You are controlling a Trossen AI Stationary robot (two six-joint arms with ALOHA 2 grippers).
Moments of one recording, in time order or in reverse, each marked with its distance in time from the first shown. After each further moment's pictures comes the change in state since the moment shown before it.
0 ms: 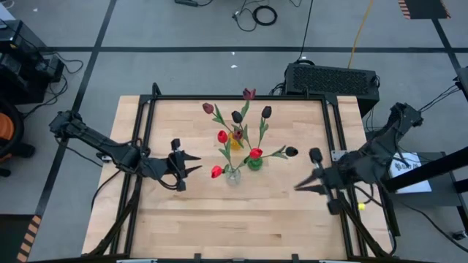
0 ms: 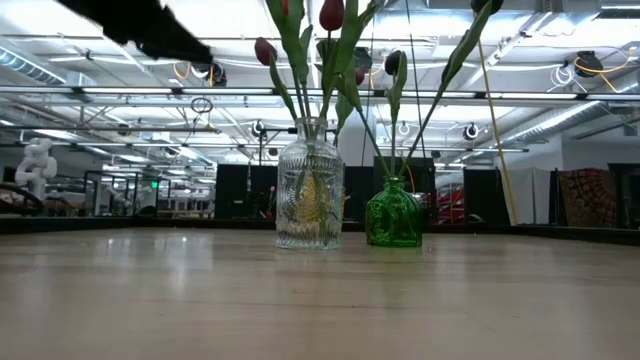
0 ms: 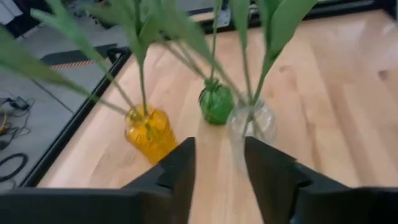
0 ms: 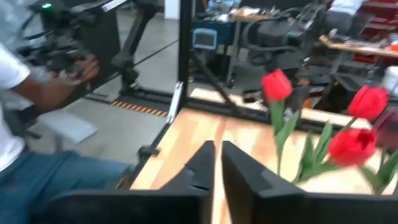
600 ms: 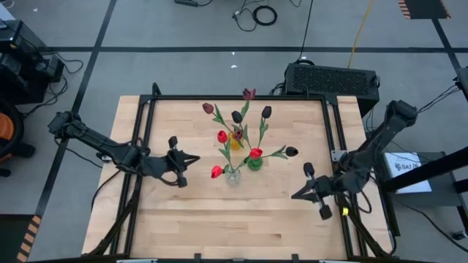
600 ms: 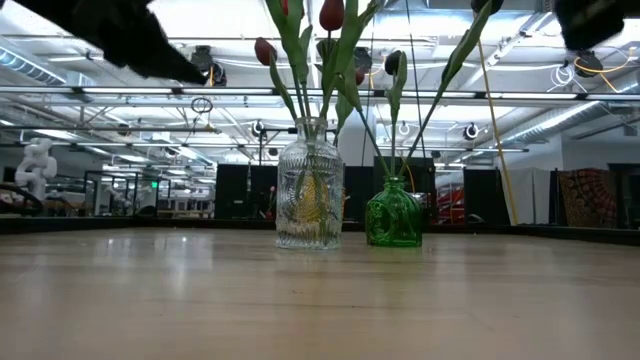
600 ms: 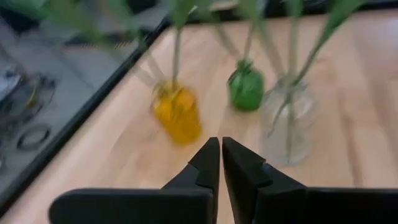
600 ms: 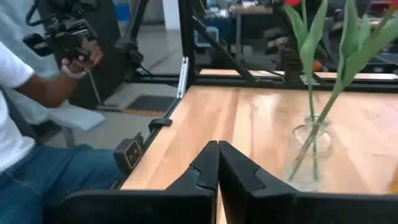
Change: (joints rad) left arm 0.027 -0.039 -0.089 0.004 -0.081 -0.094; right arm 0.136 -0.115 -0.572 0.475 0.125 0.146
